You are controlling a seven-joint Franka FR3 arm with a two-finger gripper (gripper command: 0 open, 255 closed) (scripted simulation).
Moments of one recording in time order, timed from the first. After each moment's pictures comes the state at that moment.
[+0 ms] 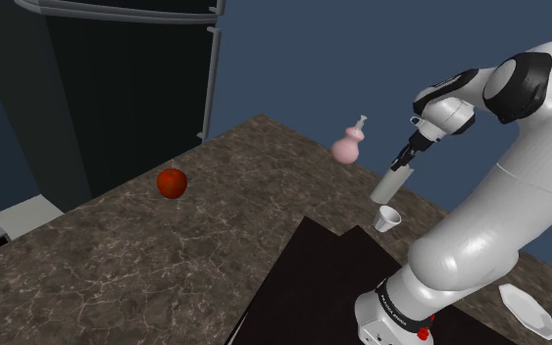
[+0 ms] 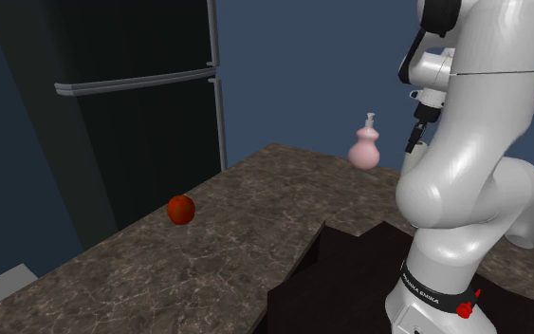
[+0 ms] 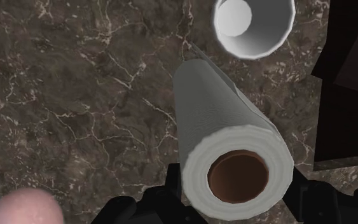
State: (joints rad) arm -0.34 0.14 -0.71 -2.10 0.33 2.13 -1.57
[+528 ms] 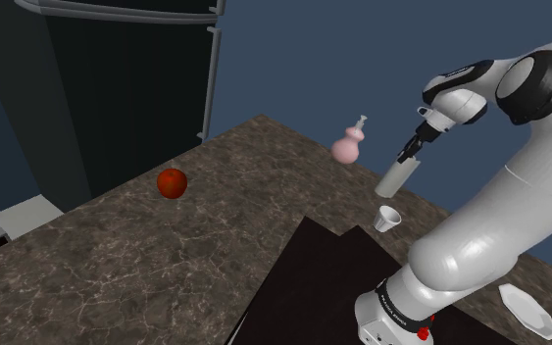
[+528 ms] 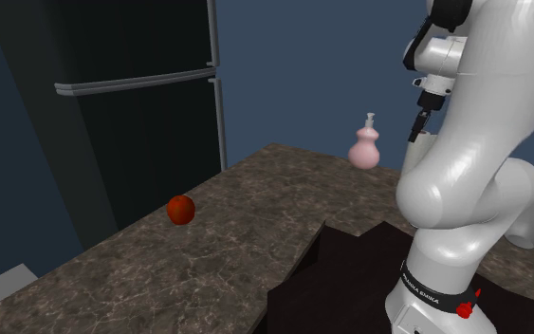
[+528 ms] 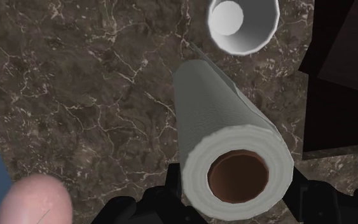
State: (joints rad) arm -0.33 0.08 -0.72 -2.05 0.27 2.04 -1.52
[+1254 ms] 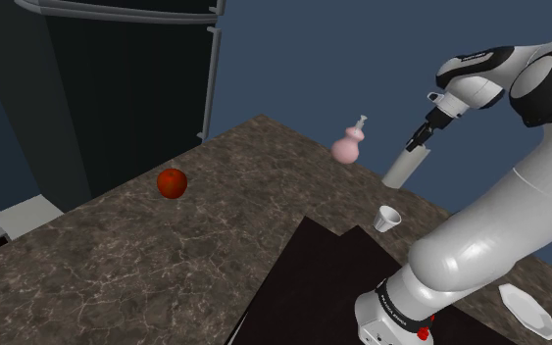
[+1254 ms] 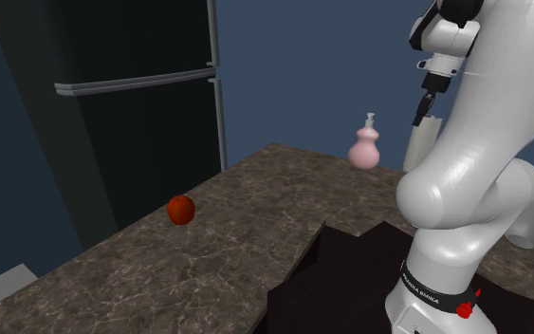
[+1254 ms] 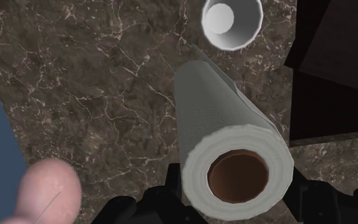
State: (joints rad) arm -0.32 0.02 -0.72 -1.96 0.21 1.91 -1.46
